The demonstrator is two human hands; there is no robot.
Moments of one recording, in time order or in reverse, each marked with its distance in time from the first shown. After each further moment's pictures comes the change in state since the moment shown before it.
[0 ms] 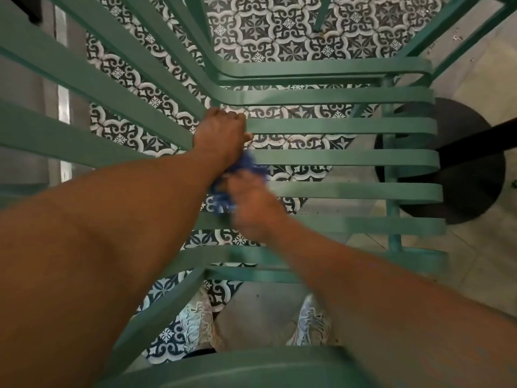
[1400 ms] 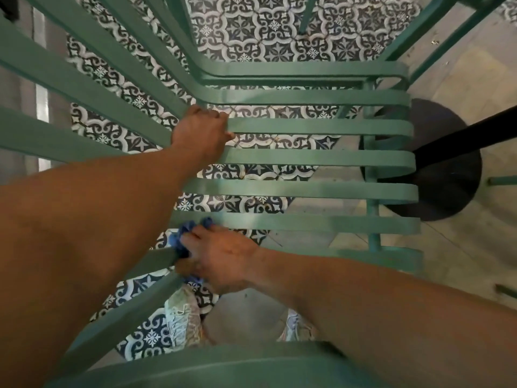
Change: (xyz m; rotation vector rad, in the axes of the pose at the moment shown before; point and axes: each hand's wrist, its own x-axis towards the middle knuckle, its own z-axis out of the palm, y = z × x) left_hand -0.009 -0.001 -0.008 -0.027 -0.041 -0.037; right_hand -0.046 -0.033 0.006 -0.284 -0.308 -0.619
